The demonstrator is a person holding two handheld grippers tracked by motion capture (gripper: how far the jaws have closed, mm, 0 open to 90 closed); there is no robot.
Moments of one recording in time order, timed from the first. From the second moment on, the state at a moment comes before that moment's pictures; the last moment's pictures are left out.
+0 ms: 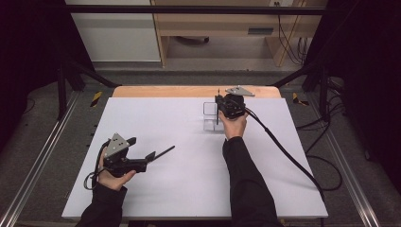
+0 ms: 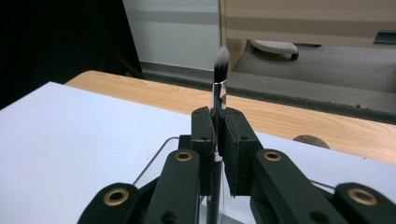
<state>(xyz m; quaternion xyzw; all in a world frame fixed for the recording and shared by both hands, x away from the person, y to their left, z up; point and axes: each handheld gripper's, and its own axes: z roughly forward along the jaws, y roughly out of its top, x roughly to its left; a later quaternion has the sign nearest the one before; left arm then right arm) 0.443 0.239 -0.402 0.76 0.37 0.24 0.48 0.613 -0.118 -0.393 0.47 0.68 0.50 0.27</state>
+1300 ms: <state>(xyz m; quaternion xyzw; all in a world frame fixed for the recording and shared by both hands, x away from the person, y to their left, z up) 0.443 0.238 -0.403 0.76 0.38 0.23 0.47 0.593 -0.127 -0.394 0.47 0.69 0.49 0.26</state>
